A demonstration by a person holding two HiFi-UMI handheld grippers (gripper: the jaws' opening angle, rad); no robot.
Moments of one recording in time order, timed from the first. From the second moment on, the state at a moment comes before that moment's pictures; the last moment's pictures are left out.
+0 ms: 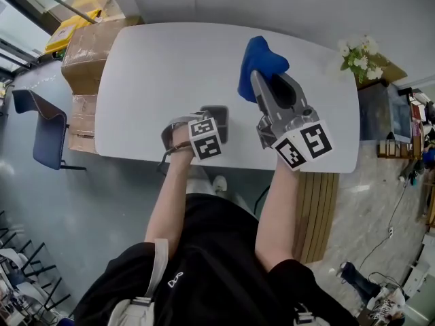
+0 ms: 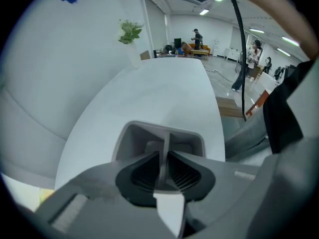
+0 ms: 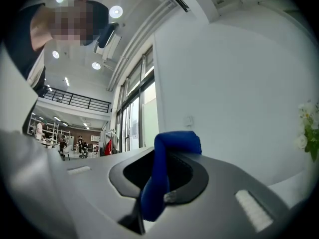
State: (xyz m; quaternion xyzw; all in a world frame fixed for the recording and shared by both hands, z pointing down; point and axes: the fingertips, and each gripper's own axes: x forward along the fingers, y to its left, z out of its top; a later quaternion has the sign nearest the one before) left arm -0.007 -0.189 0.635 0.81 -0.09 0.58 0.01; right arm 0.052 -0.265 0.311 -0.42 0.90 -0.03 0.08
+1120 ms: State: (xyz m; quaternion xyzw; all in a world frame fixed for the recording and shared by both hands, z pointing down) left arm -0.032 -0.212 0.309 0.82 -0.57 -0.01 -0.01; right arm 0.047 -0.198 0.293 -0.45 0.89 0.03 0.05
